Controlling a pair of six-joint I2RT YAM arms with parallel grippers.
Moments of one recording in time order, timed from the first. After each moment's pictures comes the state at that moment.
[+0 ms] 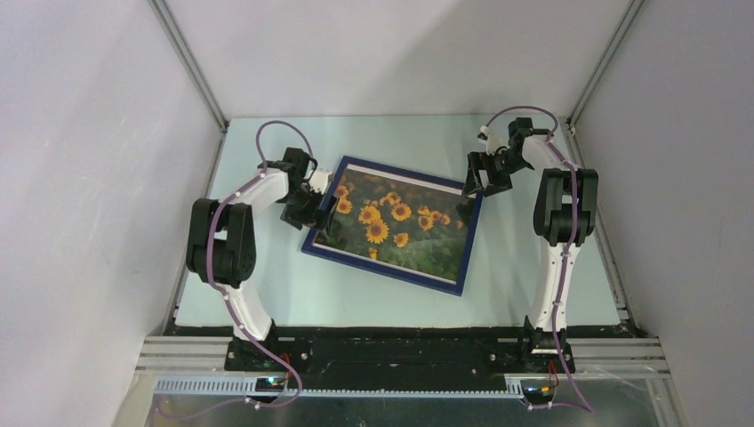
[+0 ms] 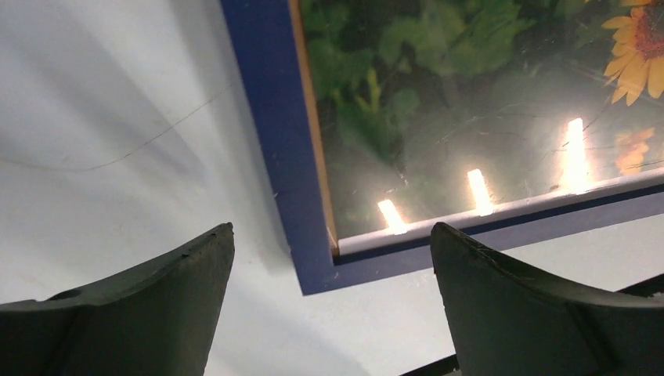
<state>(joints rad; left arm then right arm) -0.17 1.80 1.26 -0.81 0.20 0.19 -0.01 2.26 1.82 -0.91 -0.61 -0.27</state>
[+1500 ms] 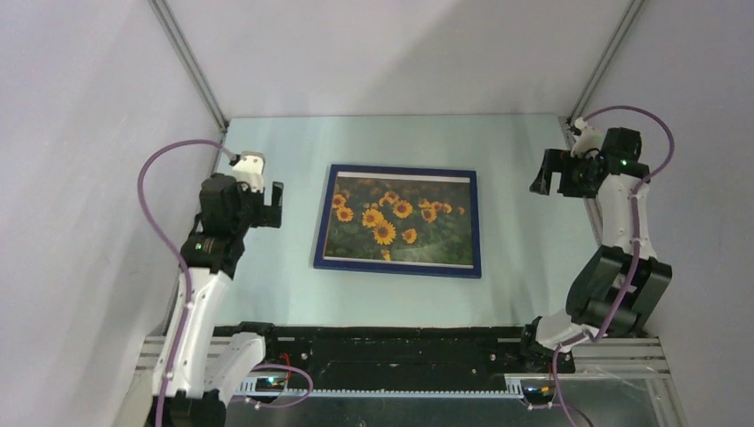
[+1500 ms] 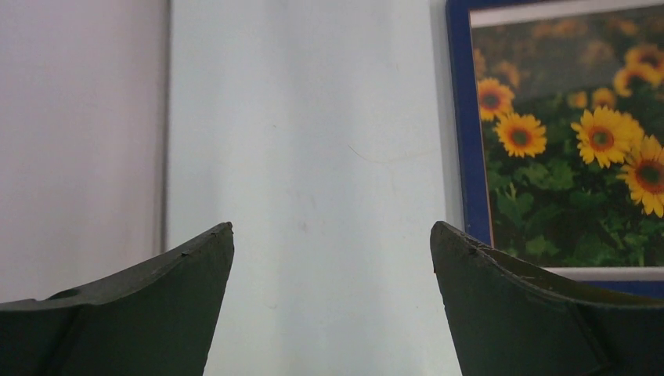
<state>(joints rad) -0.05 0.90 0.93 -0.55 -0.06 0.17 -0.34 1.54 1.36 -0.75 -0.46 -0.22</state>
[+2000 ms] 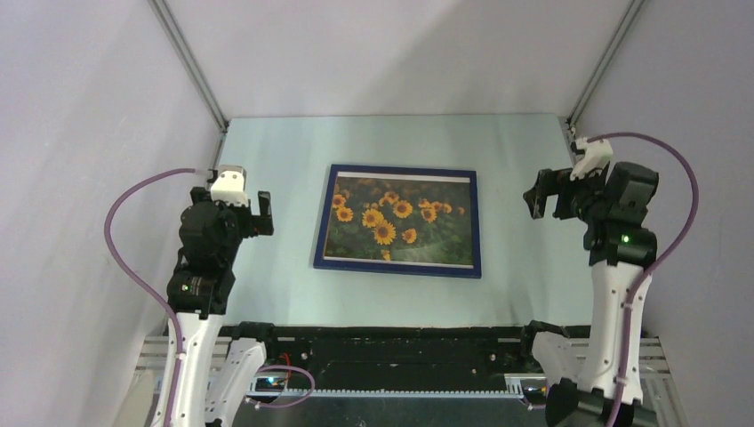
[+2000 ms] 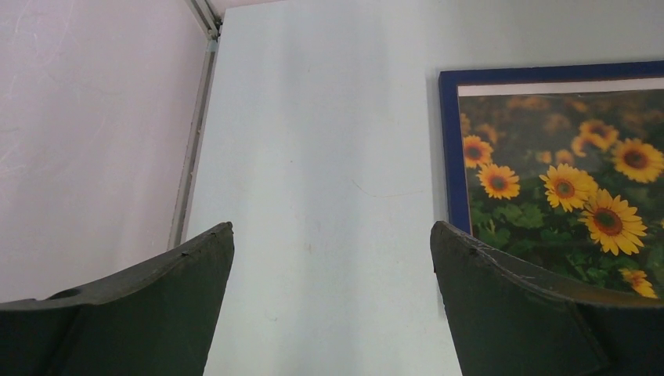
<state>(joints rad) -0.05 0.62 0.88 -0.54 -0.09 0.13 -0.28 0.94 1.17 -0.73 -0.48 -0.19</state>
